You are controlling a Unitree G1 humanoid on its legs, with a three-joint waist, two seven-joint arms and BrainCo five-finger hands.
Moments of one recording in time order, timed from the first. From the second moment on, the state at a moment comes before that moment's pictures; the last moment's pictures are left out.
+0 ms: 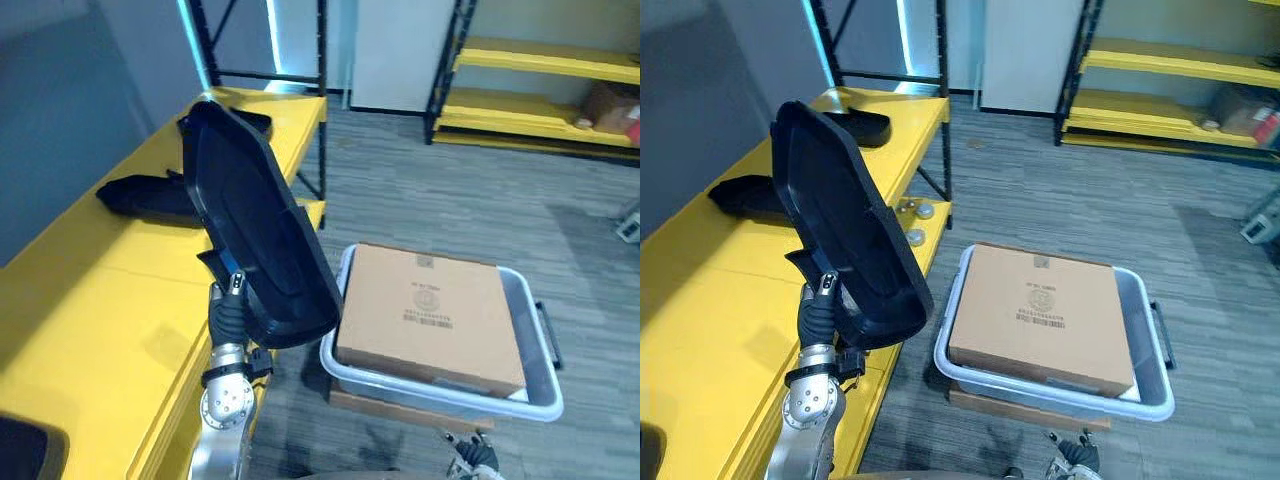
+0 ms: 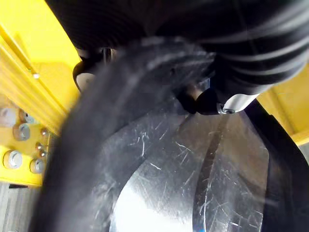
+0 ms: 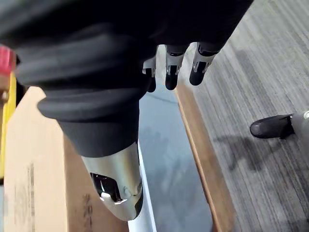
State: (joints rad) left arm 0.29 -0.05 -0.07 -0.43 0.13 -0.06 0.28; right arm 0.17 0.04 -0.26 0.77 0.11 -0.06 -0.17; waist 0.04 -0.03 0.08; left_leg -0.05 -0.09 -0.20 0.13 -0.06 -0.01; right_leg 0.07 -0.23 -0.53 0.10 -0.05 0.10
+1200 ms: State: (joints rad) left arm 0.26 -0.05 -0.20 -0.43 0.08 -0.16 0.26; right arm 0.15 0.04 -0.14 0.66 0.07 -0.06 -0.17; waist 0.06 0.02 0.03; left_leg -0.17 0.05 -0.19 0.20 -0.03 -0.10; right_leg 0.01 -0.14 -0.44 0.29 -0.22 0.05
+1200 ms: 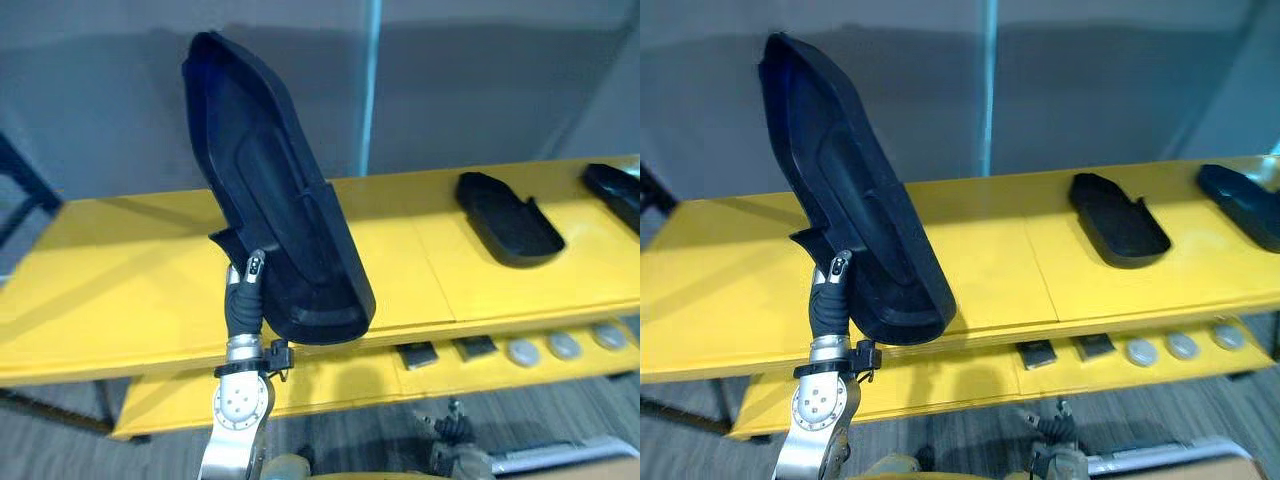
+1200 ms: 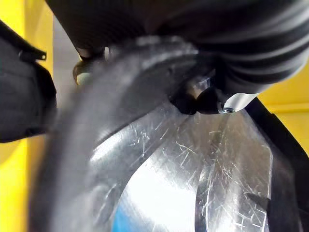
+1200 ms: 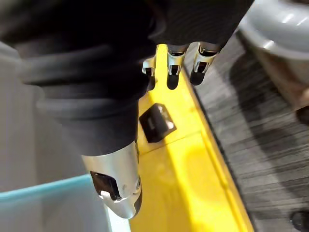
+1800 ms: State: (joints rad) left arm 0.31 -0.03 -0.21 -0.40 0.08 -0.16 0.26; right arm 0.14 0.04 -0.12 0.69 0.07 -0.07 -0.18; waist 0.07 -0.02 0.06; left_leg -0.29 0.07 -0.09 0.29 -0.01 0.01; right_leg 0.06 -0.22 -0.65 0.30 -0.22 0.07
